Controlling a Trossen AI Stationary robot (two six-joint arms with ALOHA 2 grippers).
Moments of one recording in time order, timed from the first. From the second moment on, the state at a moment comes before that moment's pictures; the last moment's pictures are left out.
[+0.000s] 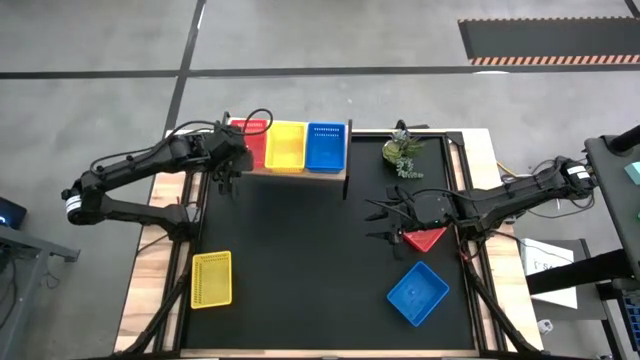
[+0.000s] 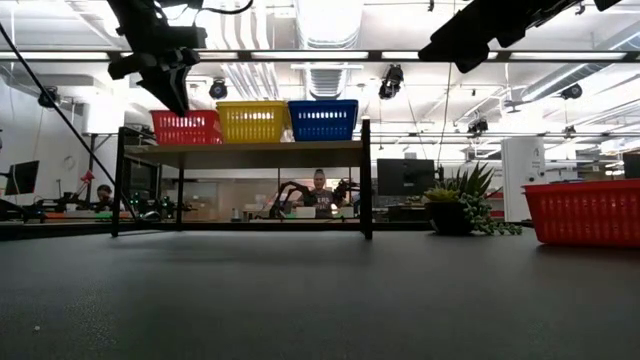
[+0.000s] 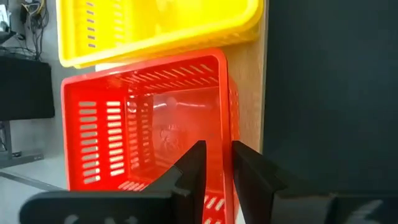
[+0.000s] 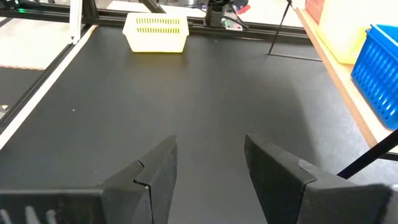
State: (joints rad) left arm 0.43 1.06 1.08 -1.01 -0.29 0.63; right arm 0.21 1.08 0.70 -0.07 0.15 0.01
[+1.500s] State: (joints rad) left arm -0.01 1.06 0.85 -0.52 -0.51 0.14; right arm 0.21 1.08 0.70 -0.07 0.16 0.09
